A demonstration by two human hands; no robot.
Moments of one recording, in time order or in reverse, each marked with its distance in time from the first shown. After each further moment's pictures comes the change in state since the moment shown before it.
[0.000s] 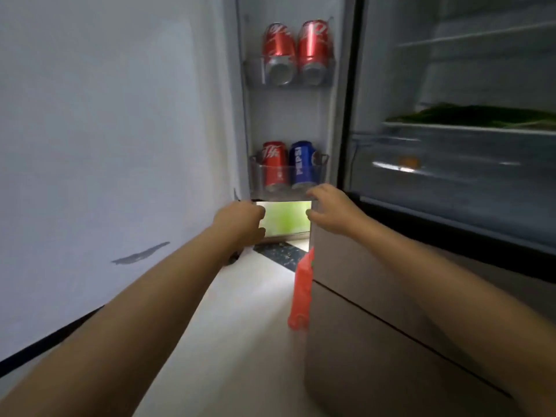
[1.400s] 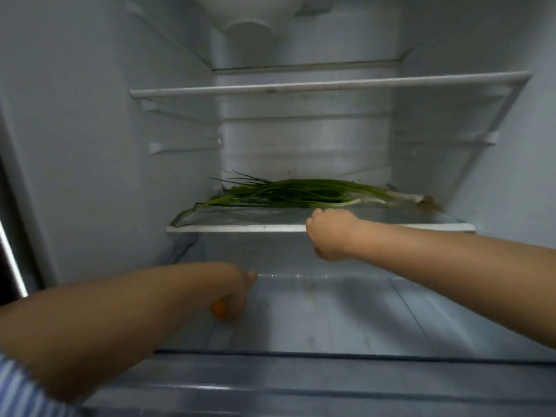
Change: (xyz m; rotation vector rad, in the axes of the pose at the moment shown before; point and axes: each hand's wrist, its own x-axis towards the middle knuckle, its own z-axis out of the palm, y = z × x) left_hand 0.489 0.378 0.023 0.470 -0.393 0.660; right_hand 0.154 0.399 -0.186 -0.928 -0.331 0.583
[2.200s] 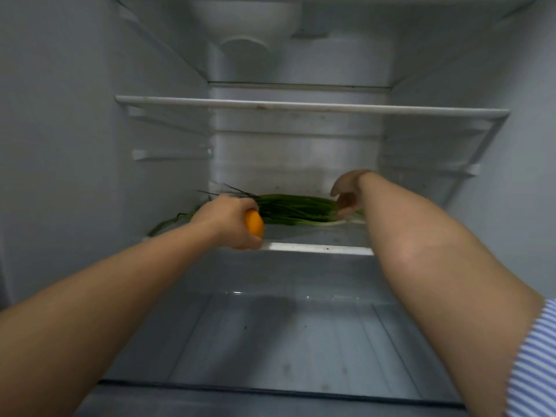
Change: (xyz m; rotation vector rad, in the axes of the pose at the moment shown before) left_hand -0.089 -0.019 -0.085 -0.637 0.752 0.057; right_hand 0.088 0.132 -0.005 1.200 -0.151 0.598
